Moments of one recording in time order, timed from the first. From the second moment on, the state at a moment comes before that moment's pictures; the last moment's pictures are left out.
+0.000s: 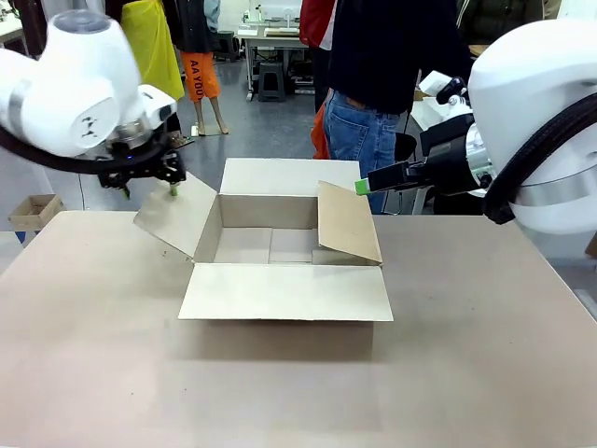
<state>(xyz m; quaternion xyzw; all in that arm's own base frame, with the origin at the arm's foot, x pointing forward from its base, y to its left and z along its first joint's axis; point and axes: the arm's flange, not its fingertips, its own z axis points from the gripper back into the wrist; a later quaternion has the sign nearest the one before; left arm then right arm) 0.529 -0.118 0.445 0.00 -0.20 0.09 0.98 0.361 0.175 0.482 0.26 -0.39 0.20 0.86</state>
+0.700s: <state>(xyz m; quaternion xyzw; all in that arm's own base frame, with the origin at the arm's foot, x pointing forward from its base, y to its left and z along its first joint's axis) 0.529 -0.079 0.421 -0.07 -0.18 0.10 0.98 0.365 0.178 0.479 0.24 -0.37 0.20 0.87</state>
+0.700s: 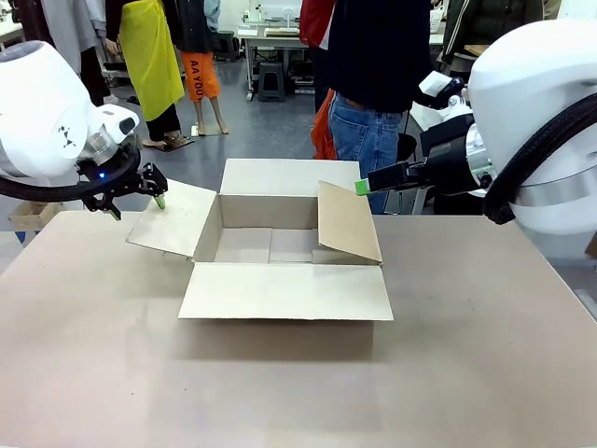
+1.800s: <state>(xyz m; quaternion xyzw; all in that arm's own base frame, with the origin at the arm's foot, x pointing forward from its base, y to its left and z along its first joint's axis) 0.529 -0.081 0.422 -0.07 -0.18 0.10 0.98 0.451 0.336 0.508 -0.04 -0.16 0.29 0.94</state>
